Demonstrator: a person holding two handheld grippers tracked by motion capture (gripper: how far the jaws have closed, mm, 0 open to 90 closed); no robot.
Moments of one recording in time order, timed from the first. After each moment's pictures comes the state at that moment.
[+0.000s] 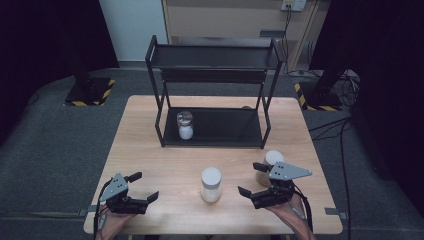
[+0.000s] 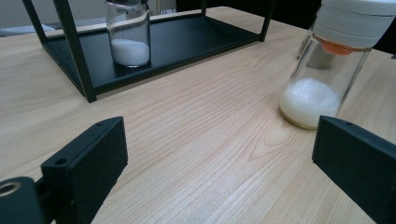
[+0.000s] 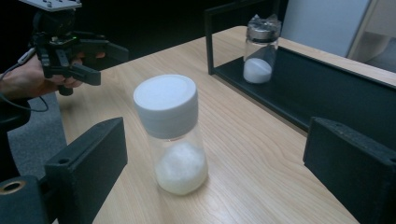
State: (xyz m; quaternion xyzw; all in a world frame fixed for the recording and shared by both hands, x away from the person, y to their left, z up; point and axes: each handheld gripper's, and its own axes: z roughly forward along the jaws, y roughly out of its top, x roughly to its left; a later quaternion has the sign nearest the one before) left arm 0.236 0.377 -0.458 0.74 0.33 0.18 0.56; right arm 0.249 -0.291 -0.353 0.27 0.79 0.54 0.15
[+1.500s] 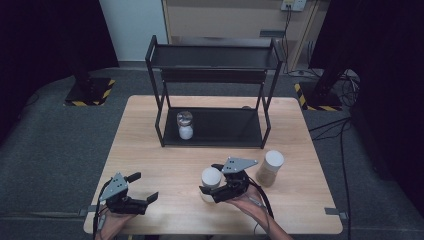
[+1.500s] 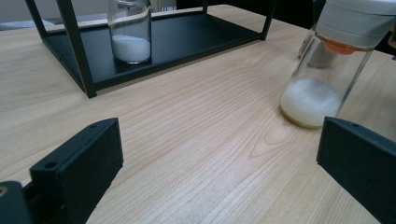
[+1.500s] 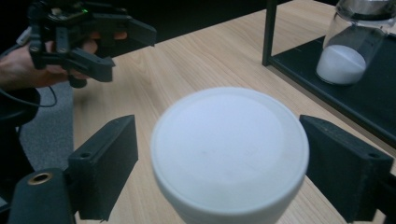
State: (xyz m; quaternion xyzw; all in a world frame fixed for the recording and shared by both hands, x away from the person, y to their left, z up) left arm 0.237 0.377 -0.458 0.74 0.33 0.17 0.56; right arm 0.309 -0.203 -0.383 0.23 0.82 0.52 0.08
